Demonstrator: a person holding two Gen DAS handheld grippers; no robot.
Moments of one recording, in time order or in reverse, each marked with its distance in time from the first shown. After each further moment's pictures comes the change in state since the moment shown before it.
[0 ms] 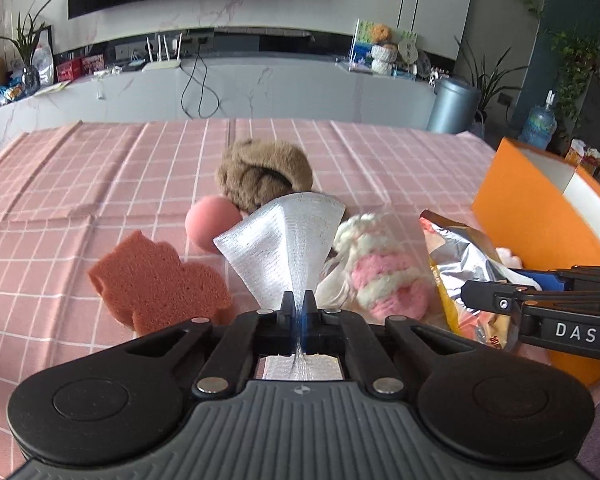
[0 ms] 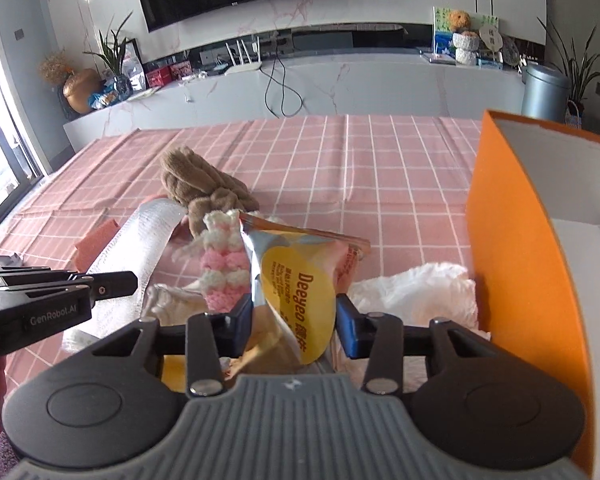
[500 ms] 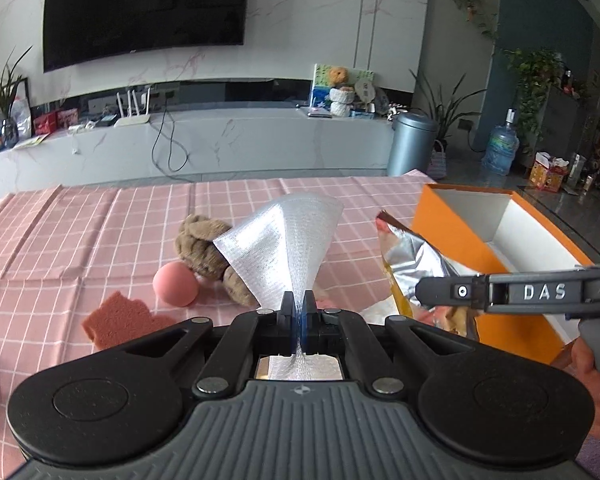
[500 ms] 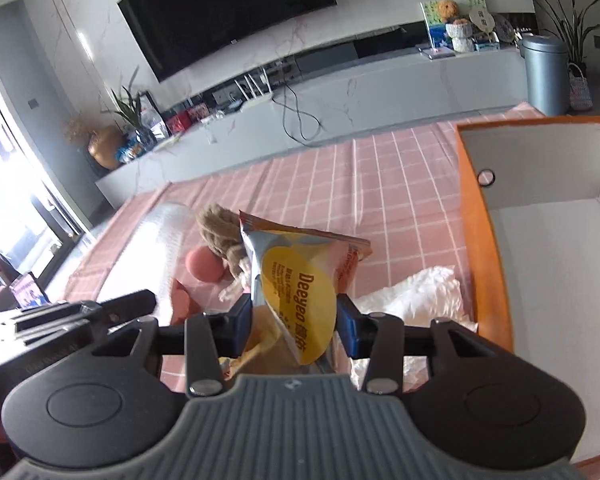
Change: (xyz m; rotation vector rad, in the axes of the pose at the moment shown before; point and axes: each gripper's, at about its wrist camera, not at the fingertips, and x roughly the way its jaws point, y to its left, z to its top) left arm -0.058 -0.046 0.016 0.085 -0.125 -0.074; right arm -0.059 -0.033 0.013 0.171 -0.059 0.154
